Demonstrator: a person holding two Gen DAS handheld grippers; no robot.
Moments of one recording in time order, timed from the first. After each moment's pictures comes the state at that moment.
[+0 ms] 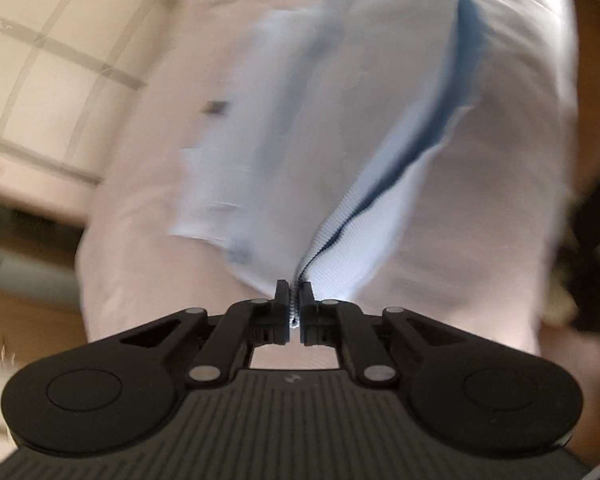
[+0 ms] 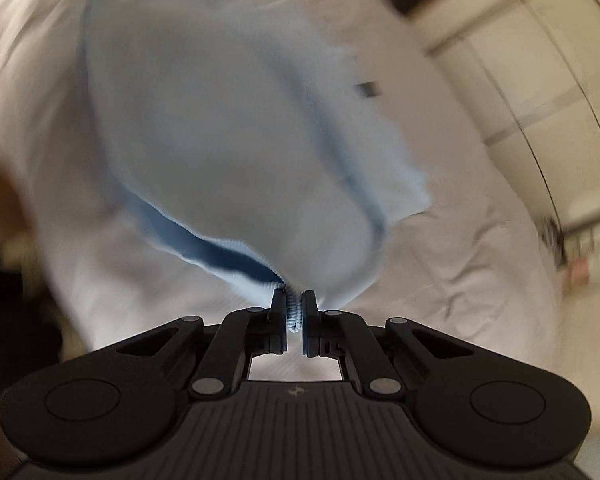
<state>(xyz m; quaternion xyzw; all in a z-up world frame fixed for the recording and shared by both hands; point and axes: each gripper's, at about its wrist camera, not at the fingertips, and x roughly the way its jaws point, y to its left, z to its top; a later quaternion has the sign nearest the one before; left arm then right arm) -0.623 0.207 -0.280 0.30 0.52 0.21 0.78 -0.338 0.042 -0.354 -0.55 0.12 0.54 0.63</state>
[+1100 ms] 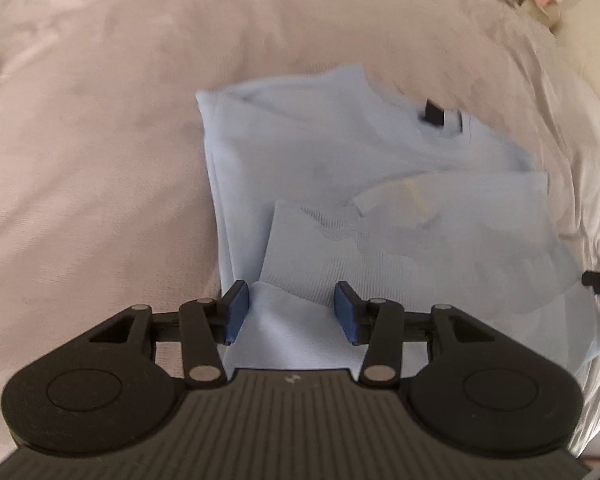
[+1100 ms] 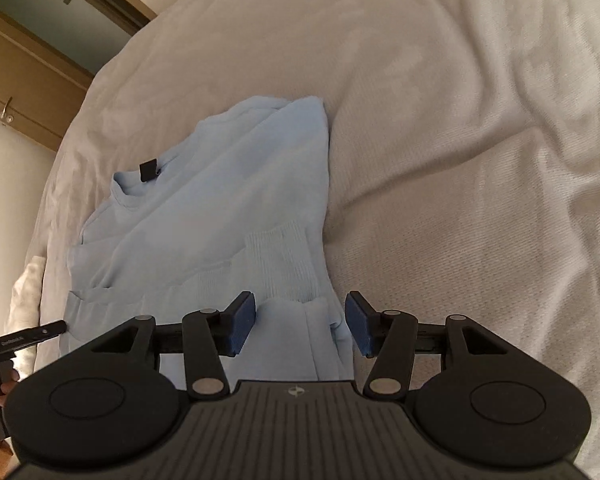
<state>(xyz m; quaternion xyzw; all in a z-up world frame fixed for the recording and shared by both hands) -0.526 0.482 -0.346 -0.33 0.44 0.33 0.77 -0.076 0.196 -0.400 -0.04 0.59 0.46 0.66</state>
